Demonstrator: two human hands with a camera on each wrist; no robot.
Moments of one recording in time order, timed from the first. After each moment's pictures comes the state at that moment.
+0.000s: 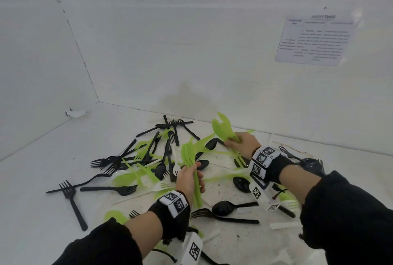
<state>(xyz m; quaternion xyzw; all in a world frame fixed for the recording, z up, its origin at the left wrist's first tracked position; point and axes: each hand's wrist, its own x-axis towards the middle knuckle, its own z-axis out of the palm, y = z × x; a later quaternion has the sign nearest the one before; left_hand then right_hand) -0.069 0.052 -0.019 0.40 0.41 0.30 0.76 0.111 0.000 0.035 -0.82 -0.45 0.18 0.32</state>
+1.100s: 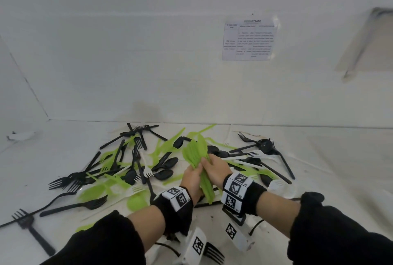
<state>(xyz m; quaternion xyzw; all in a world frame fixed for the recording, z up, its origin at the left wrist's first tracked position) -0.033 -0.013 -0.011 0.47 0.35 0.17 0.79 0.034 -0.066 0.001 -0.83 -0.29 0.20 0.43</state>
